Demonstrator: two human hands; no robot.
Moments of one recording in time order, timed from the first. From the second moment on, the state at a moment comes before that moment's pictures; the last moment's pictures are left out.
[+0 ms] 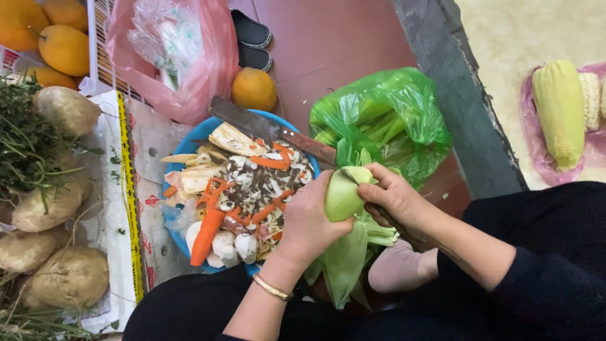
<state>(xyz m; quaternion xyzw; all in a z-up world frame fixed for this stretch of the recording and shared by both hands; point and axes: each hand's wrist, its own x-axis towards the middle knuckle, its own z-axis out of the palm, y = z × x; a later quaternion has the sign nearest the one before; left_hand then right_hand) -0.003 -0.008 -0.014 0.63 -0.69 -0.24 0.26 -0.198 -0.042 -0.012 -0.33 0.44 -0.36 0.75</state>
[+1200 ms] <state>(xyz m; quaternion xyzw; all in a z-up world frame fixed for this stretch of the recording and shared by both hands) 0.044 -0.024 0.019 0.40 -0.60 -0.60 0.35 -0.209 -0.027 0.013 -0.21 0.22 -0.41 0.86</state>
